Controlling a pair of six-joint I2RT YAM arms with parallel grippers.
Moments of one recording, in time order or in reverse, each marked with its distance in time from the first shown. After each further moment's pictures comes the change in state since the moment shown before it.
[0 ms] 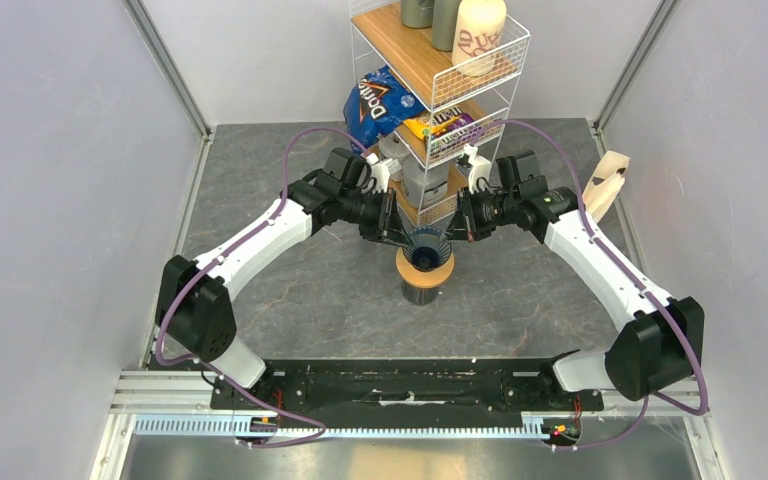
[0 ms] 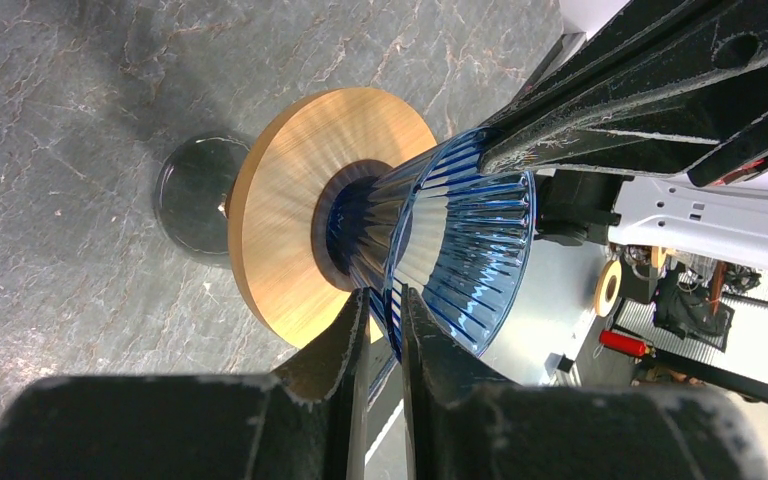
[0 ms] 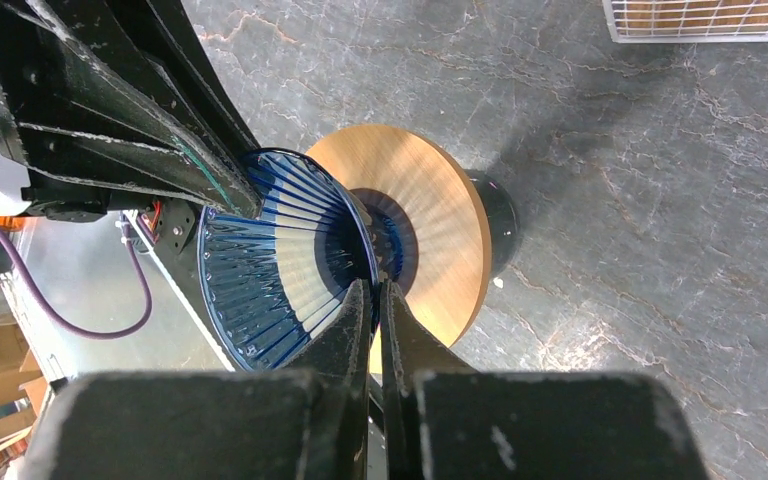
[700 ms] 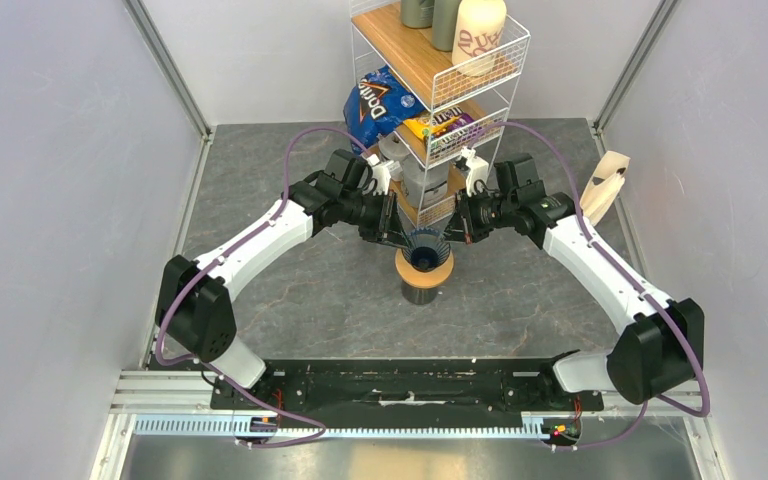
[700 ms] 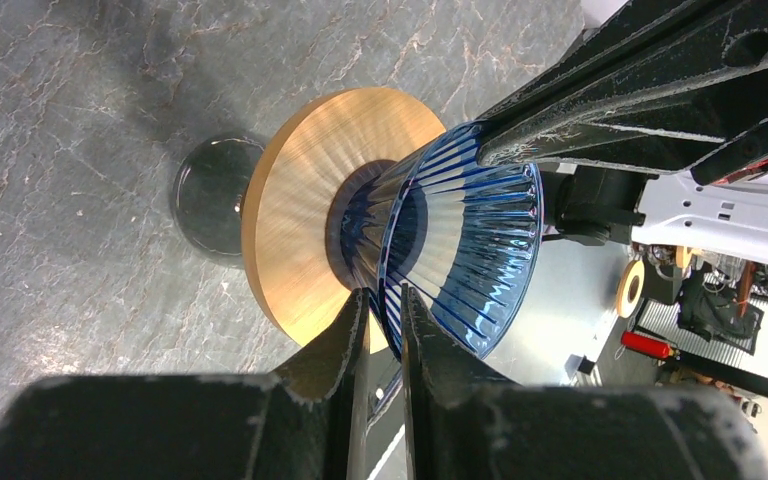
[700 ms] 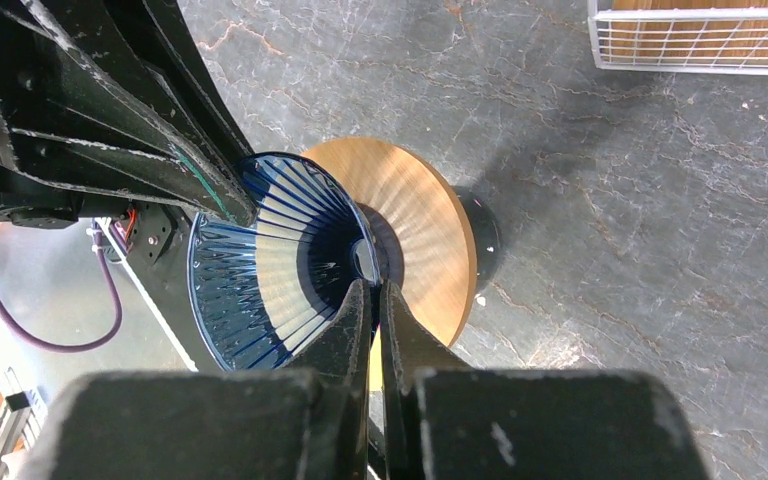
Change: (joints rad) left arm -0.009 -0.001 -0.008 -0.004 -0.029 0.031; right arm 0.019 -0.014 -0.043 0.068 0.034 -0.019
